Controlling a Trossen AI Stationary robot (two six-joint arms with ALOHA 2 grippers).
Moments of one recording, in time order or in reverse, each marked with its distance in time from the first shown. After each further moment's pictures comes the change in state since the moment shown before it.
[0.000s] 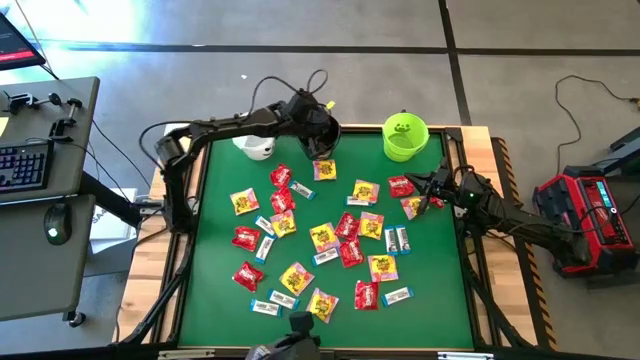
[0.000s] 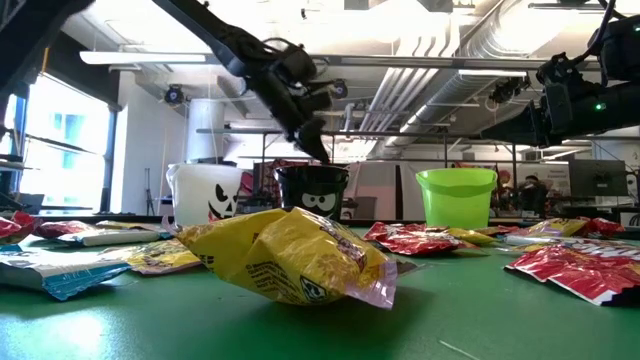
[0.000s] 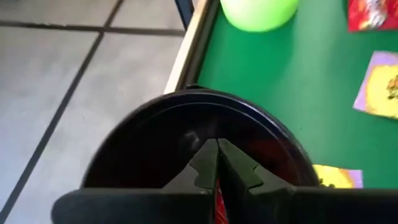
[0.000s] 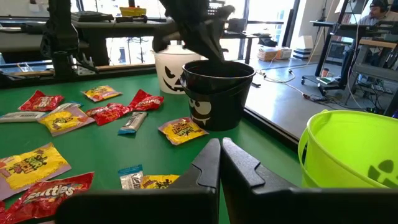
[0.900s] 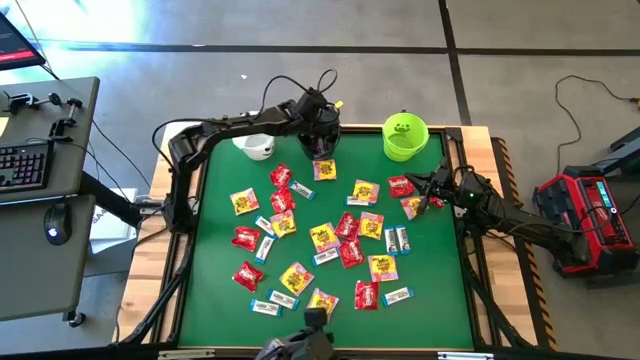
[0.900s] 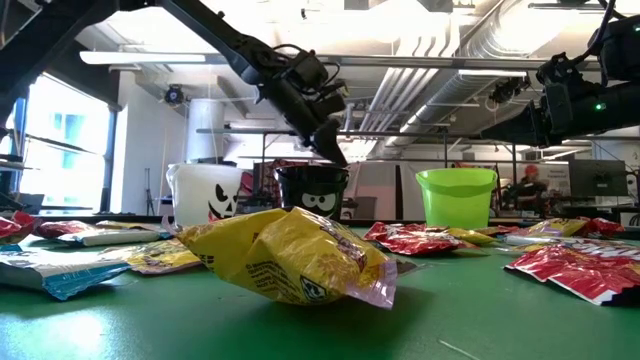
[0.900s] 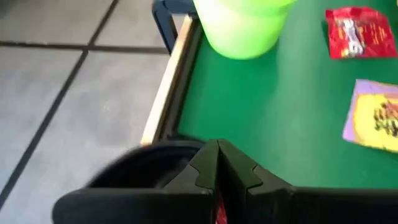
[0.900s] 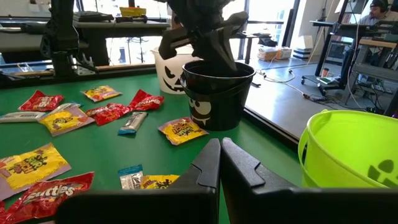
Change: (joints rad) left arm -0.003 0.095 0.092 0.053 0.082 -0.001; right arm 0.000 0.001 0.000 0.000 0.000 0.000
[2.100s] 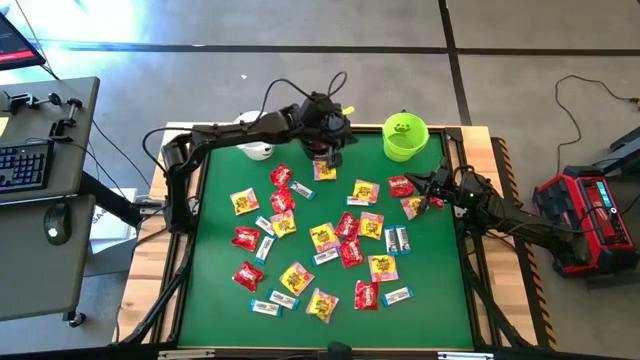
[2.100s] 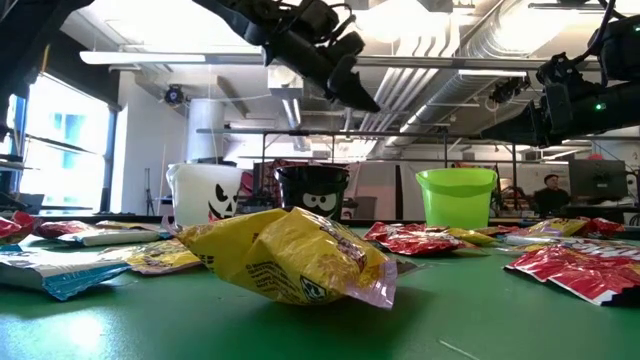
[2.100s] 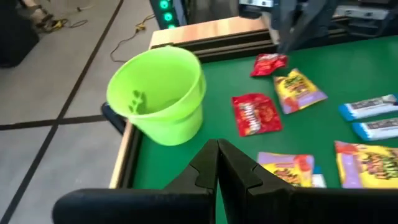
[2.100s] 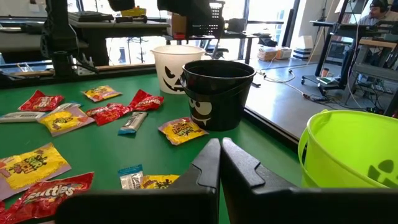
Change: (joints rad) left arm -0.150 -0.096 0.067 -0.002 0.102 0.010; right arm 0.000 0.000 0.000 0.000 0.000 0.000
